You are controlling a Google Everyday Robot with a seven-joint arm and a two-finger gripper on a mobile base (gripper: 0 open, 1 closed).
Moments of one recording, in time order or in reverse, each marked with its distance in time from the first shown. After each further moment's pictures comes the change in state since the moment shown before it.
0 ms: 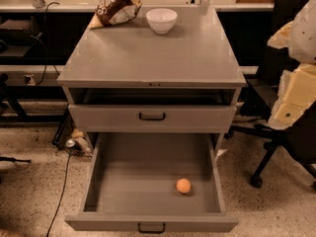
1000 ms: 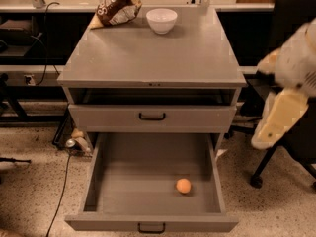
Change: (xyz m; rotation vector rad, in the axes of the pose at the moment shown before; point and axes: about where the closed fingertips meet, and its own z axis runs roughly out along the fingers) arm 0.000 0.022 0.040 -0.065 -0.074 0.073
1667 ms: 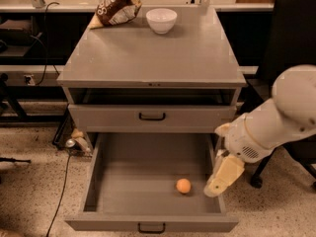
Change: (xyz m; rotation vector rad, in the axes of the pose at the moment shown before) arm 0.002 0.069 0.173 -0.212 -0.154 0.100
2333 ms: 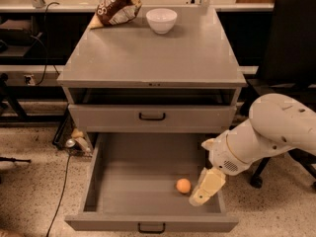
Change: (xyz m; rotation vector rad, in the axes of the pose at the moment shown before) arm 0.005 0.008 0.066 -0.057 -0.041 0.031
